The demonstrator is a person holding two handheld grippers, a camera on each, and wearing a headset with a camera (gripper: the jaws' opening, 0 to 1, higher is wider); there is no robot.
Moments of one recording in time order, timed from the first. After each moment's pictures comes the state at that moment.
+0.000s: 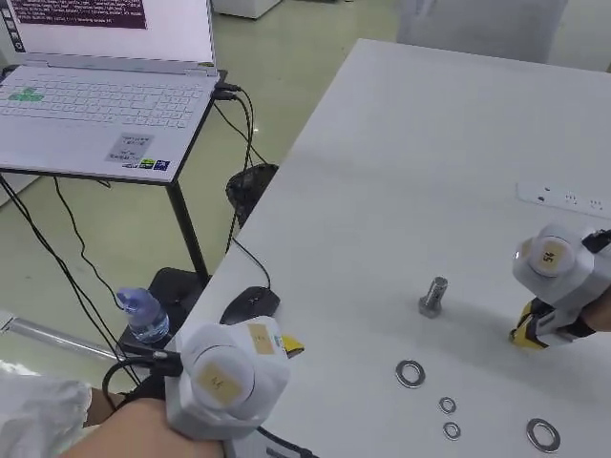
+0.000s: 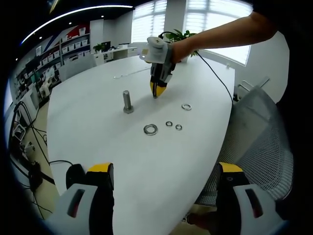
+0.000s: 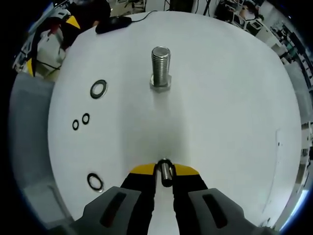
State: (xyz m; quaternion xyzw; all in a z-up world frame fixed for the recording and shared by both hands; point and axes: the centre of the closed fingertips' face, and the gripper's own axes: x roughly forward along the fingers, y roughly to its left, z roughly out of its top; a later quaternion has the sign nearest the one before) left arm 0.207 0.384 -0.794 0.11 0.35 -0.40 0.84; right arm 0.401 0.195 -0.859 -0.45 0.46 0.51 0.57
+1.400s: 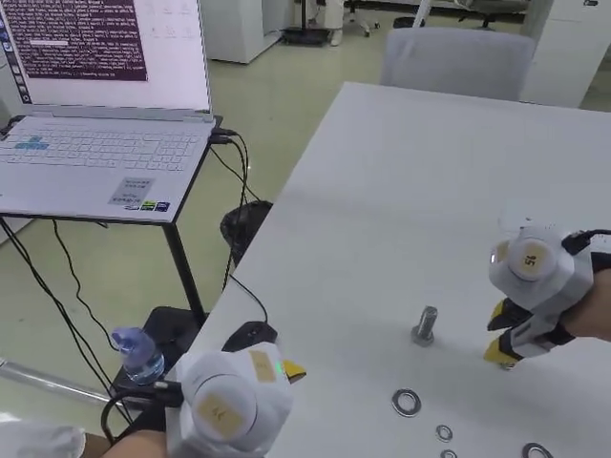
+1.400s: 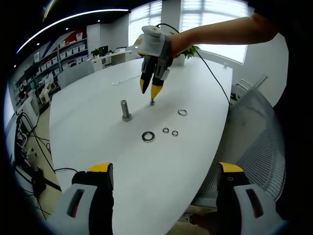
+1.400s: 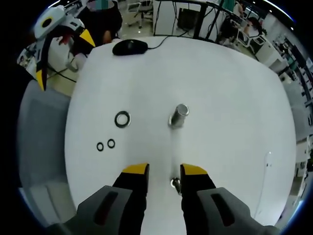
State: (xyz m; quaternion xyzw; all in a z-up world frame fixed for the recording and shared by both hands) left arm 0.202 0.374 -0.771 0.12 0.33 -0.41 0.84; right arm 0.377 0.235 -0.806 -0.44 0.41 0.55 0.58
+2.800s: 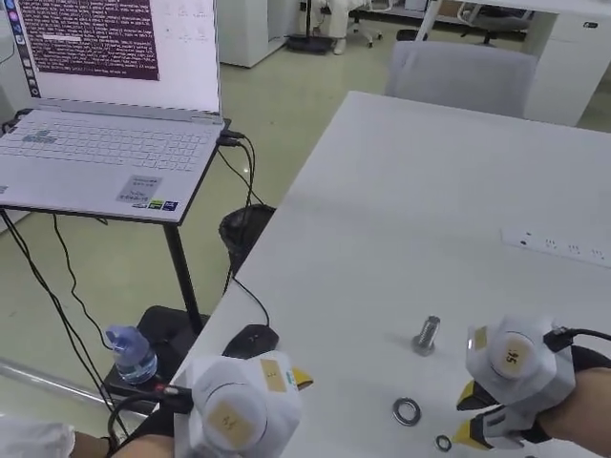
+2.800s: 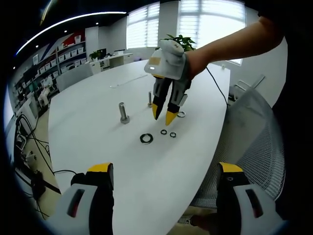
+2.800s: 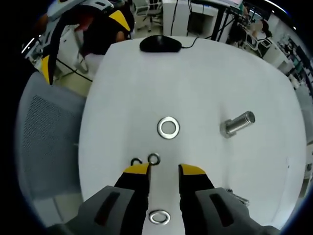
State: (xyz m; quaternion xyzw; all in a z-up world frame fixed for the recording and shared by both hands) left arm 0.197 0.370 -0.768 0.12 0.32 -0.42 0.84; right arm 0.296 0.253 -0.853 -0.41 0.41 0.58 0.57
